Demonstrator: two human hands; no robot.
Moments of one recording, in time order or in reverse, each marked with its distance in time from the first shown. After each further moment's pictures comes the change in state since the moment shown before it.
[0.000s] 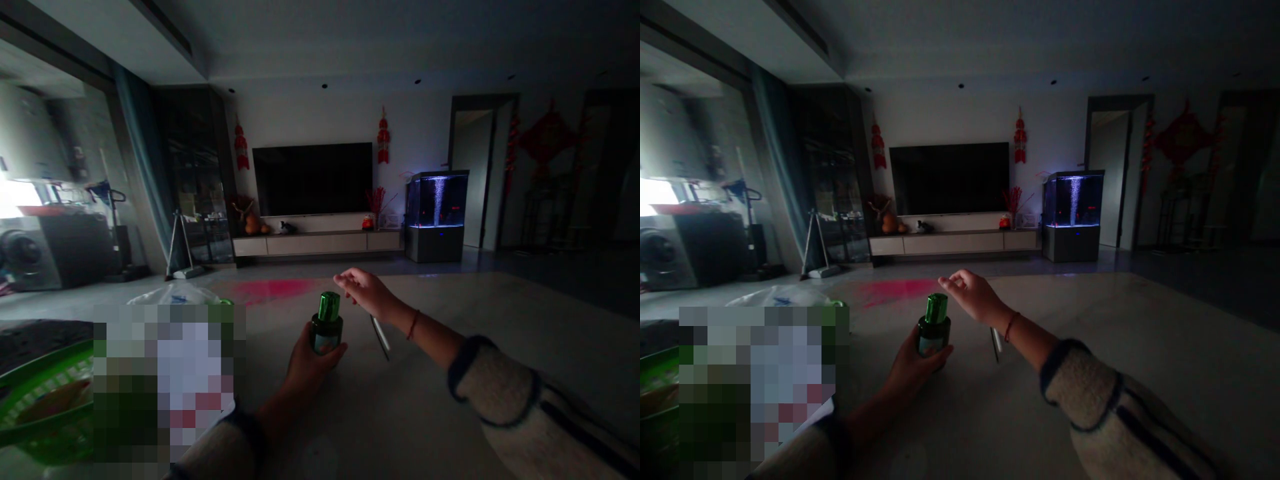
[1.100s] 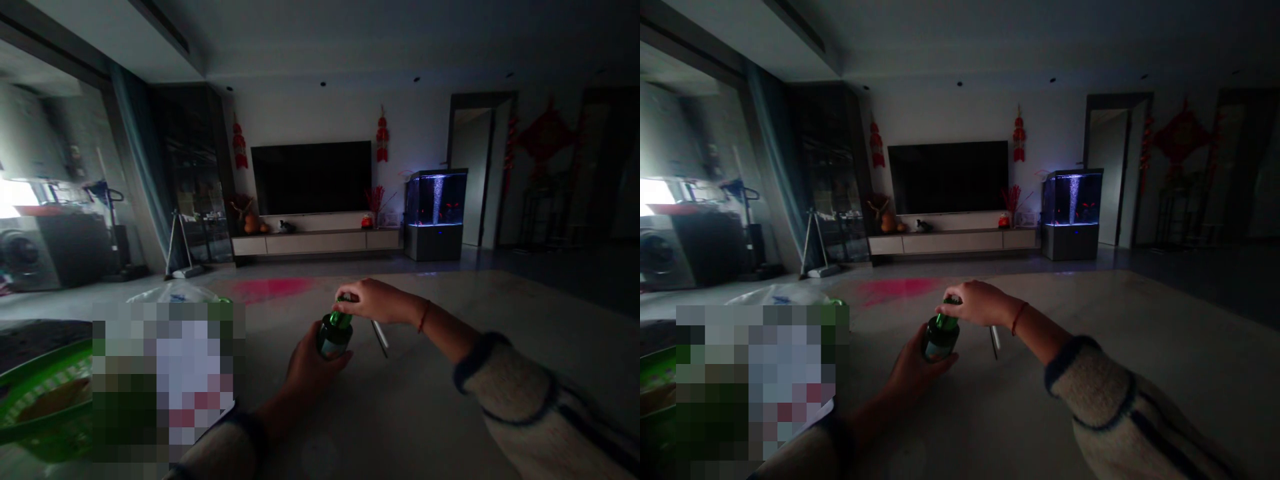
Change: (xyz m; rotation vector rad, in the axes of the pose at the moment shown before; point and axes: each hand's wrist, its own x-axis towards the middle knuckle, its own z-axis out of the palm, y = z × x) left_hand -0.004 -0.008 0.001 0.194 -0.049 0.125; right_hand -0.017 -0.024 -0.024 -0.522 -0.390 -0.197
